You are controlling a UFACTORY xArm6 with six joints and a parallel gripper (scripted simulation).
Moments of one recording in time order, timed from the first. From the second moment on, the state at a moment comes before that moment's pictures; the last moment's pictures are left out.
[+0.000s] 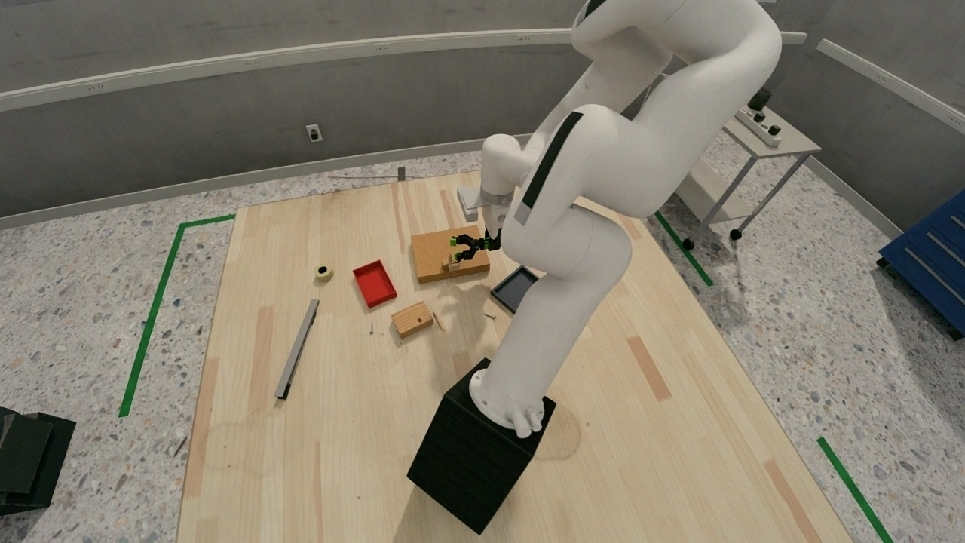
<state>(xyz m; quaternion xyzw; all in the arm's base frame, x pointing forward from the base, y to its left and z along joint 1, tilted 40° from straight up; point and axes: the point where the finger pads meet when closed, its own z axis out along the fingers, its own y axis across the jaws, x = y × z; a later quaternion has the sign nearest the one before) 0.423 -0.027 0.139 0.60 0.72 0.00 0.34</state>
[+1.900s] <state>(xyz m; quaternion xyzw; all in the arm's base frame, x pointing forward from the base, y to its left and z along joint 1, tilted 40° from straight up) 0.431 -0.032 0.126 0.61 0.72 0.01 0.34</state>
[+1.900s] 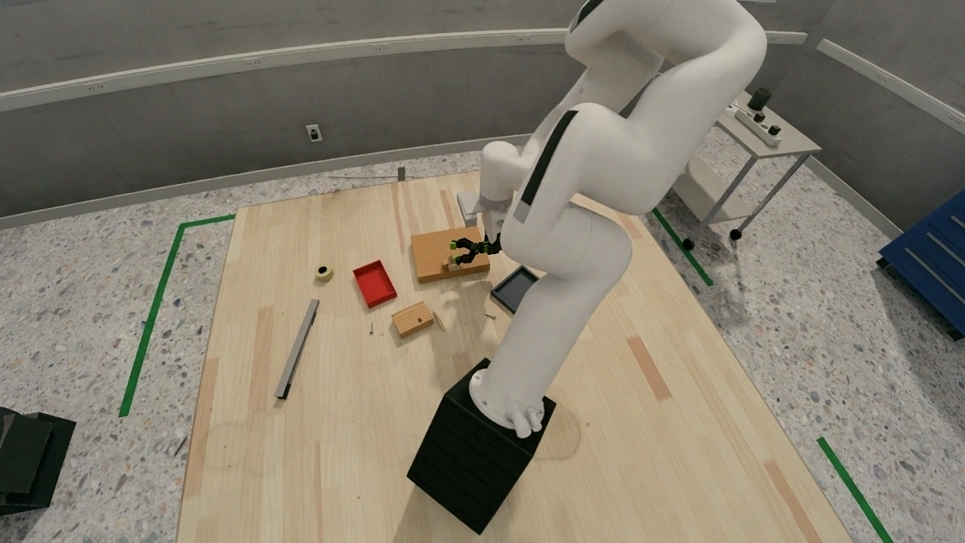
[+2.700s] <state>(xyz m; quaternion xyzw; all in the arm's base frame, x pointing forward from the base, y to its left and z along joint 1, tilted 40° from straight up) 0.443 -0.042 0.108 0.61 0.72 0.01 0.34</state>
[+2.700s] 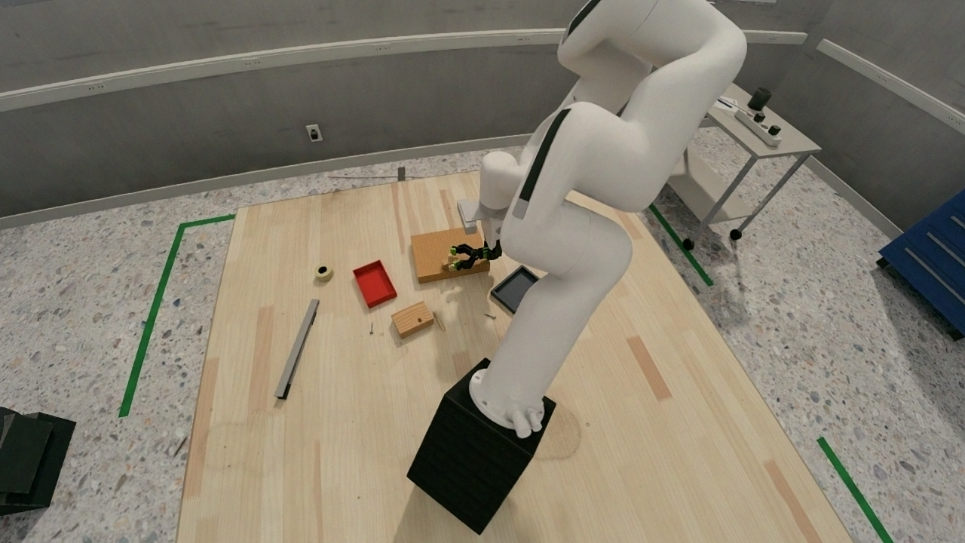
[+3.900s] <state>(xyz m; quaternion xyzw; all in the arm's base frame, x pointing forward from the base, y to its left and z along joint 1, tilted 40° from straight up) 0.454 -0.050 0.091 0.61 0.72 0.01 0.34</state>
